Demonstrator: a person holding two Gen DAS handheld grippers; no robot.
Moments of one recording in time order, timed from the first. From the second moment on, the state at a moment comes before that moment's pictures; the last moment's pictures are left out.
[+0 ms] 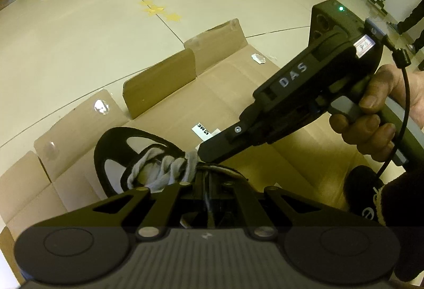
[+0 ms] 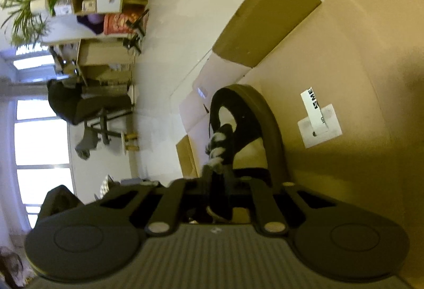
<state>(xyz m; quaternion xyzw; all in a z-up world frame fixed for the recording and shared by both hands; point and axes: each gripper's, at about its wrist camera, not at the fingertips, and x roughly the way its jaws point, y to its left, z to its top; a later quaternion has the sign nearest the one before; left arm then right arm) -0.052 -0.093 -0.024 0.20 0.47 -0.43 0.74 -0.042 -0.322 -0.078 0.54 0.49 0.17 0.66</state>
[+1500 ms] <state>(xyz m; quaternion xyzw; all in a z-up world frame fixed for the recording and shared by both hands) -0.077 -0.045 0.000 0.22 0.48 -0.40 0.75 -0.039 -0.320 -0.053 0.46 0.47 0.14 0.74</state>
